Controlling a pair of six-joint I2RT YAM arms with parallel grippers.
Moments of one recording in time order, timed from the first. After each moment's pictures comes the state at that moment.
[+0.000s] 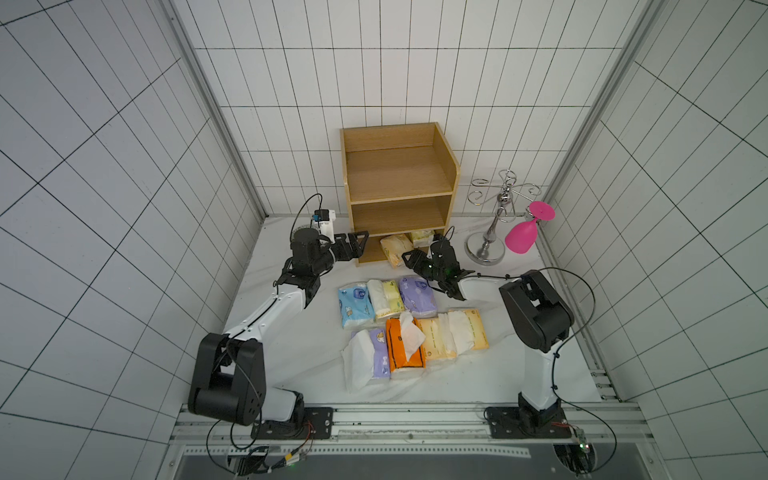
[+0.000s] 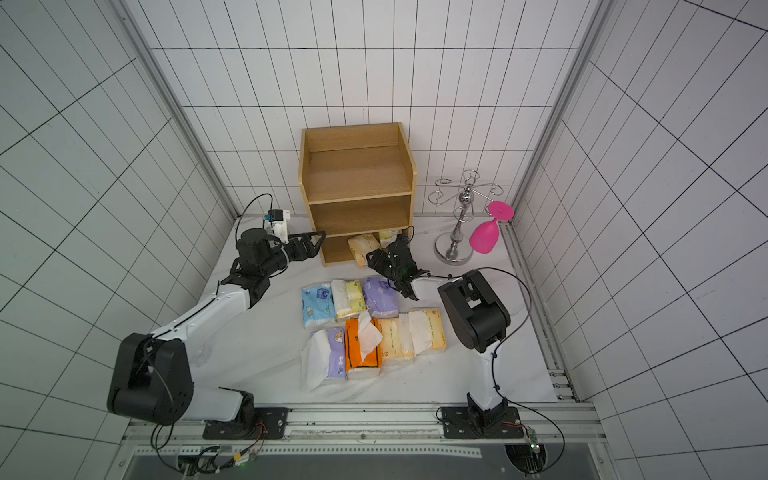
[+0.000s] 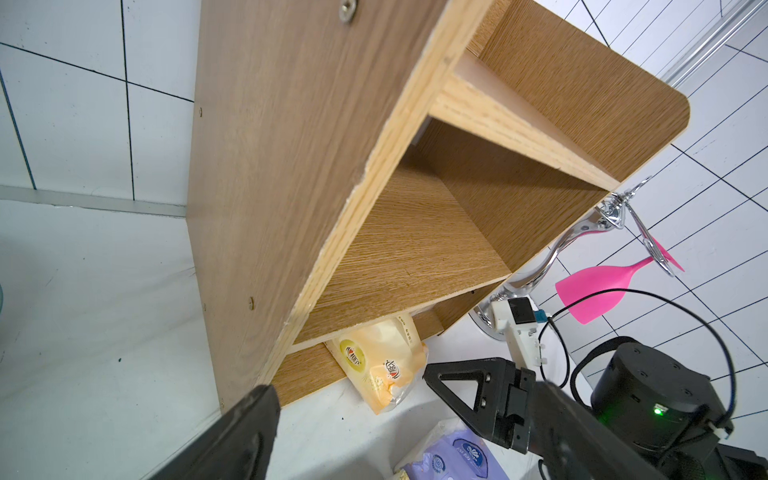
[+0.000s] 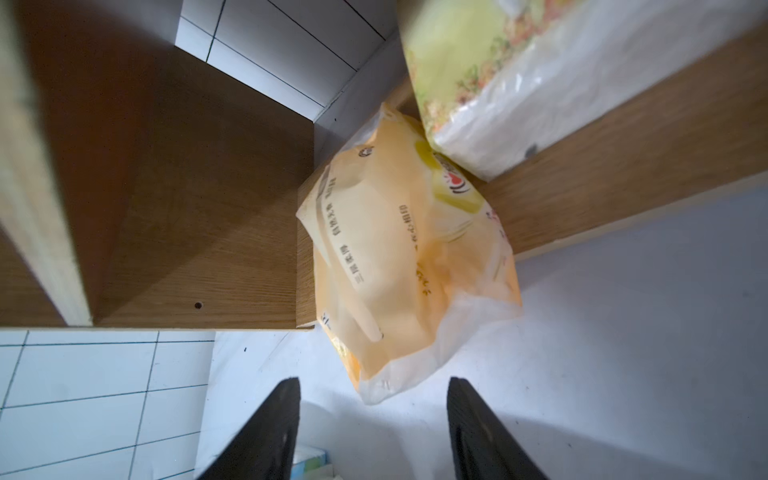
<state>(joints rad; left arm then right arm) -0.18 1.42 0.92 0.27 0.42 -0.46 0.63 1.97 1.12 0.37 -0.14 0.91</state>
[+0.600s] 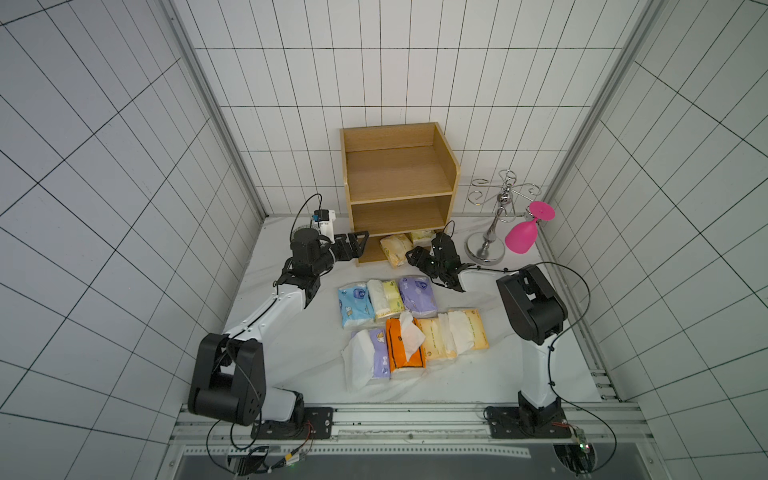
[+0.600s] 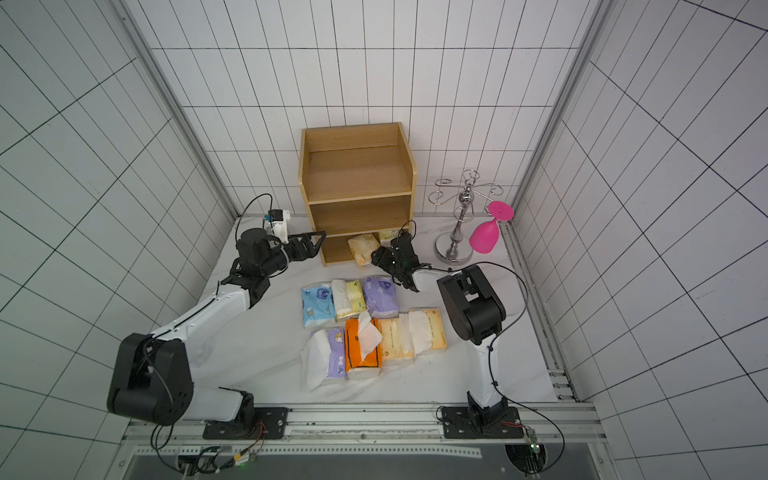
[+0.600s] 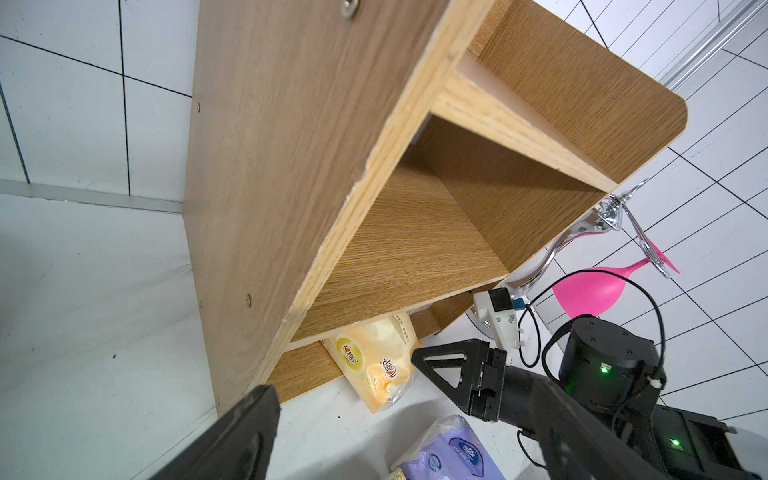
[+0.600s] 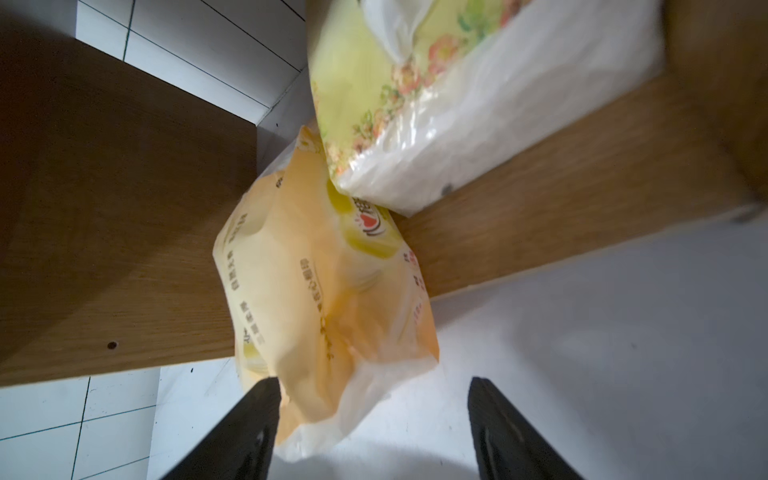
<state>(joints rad) -0.18 1.42 0.92 0.27 0.42 -0.47 0.58 2.08 1.25 0.26 -0.15 0.86</state>
